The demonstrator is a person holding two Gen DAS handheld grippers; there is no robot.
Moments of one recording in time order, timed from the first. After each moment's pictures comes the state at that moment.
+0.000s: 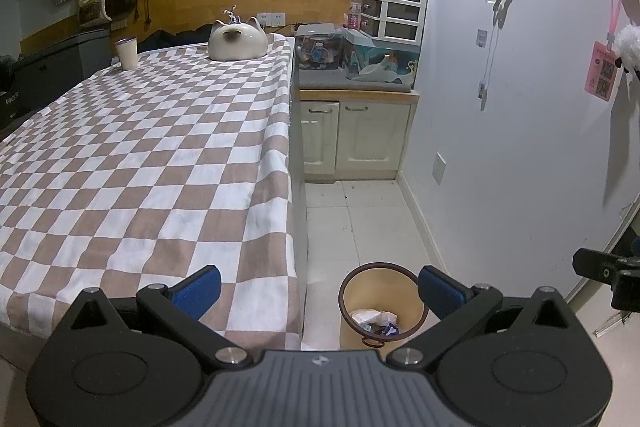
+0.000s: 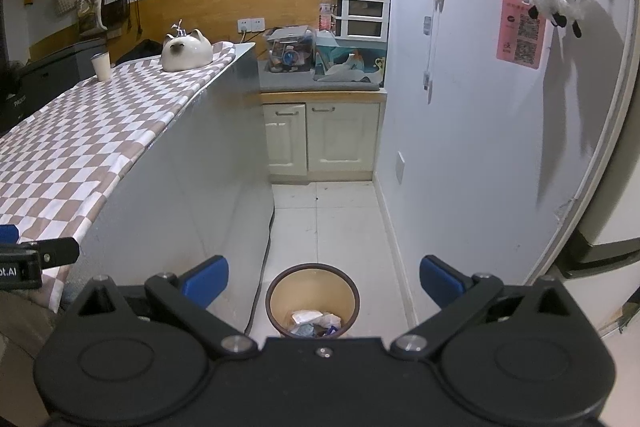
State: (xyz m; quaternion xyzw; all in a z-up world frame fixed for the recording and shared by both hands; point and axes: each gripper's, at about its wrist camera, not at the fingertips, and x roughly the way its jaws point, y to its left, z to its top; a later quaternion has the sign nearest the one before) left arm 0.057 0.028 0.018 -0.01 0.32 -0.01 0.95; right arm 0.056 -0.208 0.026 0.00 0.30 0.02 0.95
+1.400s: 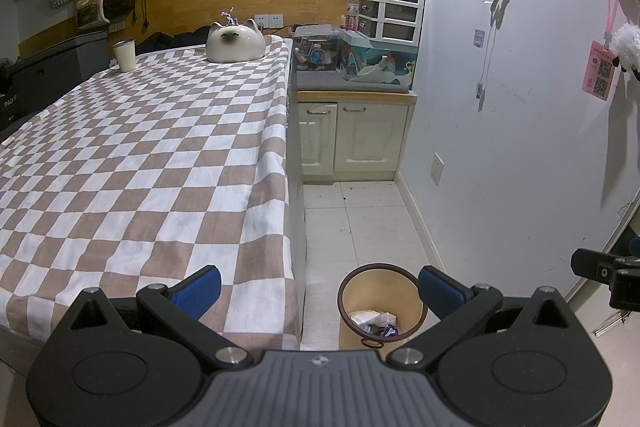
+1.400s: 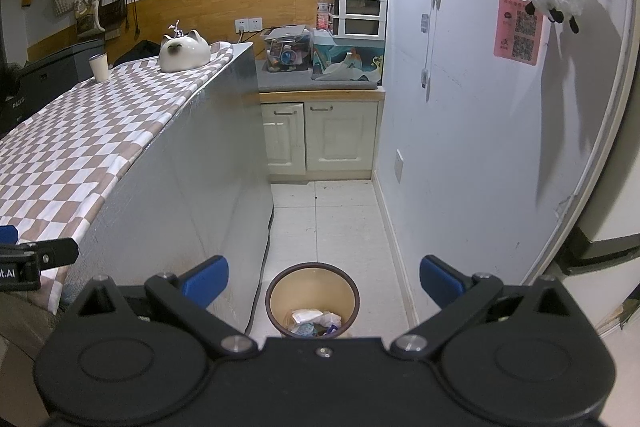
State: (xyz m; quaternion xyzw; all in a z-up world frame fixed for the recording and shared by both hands) left arm 0.059 0.026 0.018 -0.01 0.32 -0.01 0.95; right arm 0.057 -0.210 0.026 0.00 0.31 0.02 0.95
